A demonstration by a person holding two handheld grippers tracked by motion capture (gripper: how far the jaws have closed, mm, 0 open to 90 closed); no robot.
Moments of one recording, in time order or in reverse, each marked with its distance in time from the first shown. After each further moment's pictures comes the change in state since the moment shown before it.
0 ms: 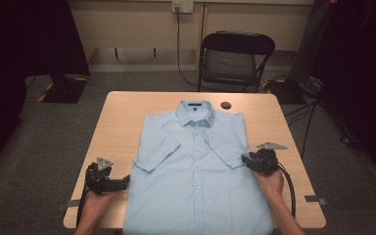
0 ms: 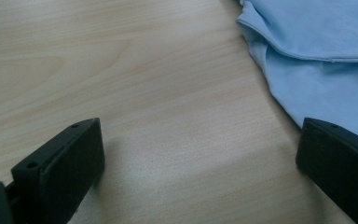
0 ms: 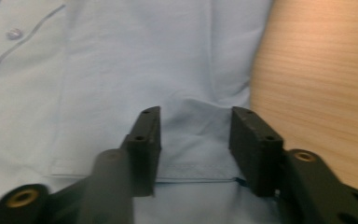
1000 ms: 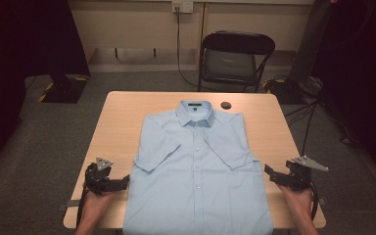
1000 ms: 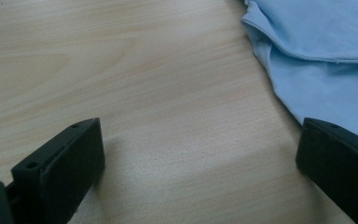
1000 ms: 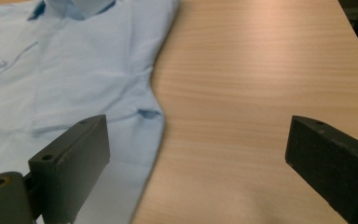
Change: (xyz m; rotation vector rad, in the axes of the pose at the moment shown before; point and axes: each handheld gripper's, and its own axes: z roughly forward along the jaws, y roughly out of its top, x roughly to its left) left arm 0.001 -0.001 -0.001 0.003 0.011 -0.009; right arm -0.035 -0.043 -0.081 -0.156 -0.115 0.130
